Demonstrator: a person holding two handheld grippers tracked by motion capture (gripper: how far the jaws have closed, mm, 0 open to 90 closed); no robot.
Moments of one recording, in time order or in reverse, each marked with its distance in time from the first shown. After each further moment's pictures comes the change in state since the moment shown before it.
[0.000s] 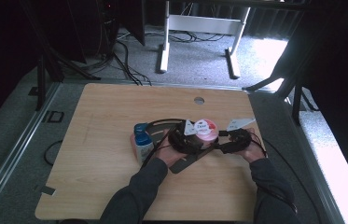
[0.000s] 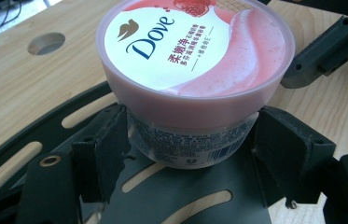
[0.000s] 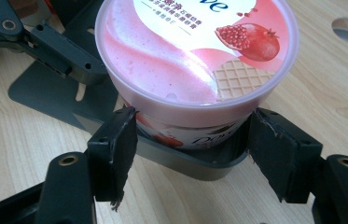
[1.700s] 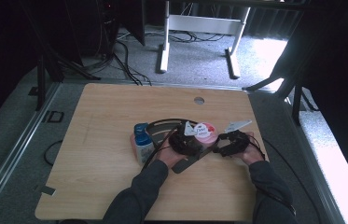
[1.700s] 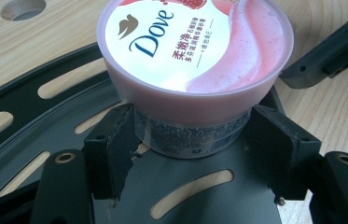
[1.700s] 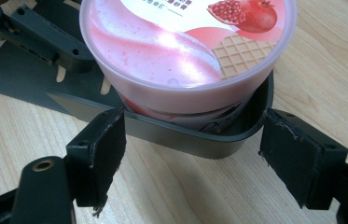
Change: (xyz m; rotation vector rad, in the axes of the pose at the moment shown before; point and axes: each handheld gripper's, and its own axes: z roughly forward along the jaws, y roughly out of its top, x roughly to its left) left arm 0.002 -0.011 0.014 0.045 -0.032 -0.048; right arm -0.006 -0.016 0.015 0.077 -0.007 0.081
